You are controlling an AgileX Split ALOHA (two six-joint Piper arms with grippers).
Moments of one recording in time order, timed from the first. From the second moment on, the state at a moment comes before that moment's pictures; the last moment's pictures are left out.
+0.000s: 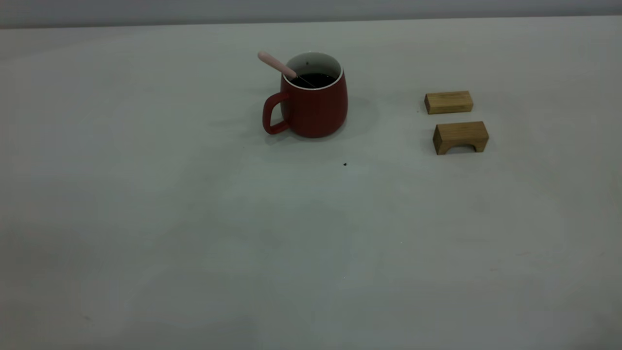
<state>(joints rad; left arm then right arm) -0.05 -0.02 -0.49 -0.09 1.13 0.07 0.25 0.72 -1.17 0.01 1.24 -0.06</state>
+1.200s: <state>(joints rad) -0.05 -0.02 -0.49 -0.09 1.13 0.07 0.07 0.02 -0.48 -0.01 1.14 -0.04</state>
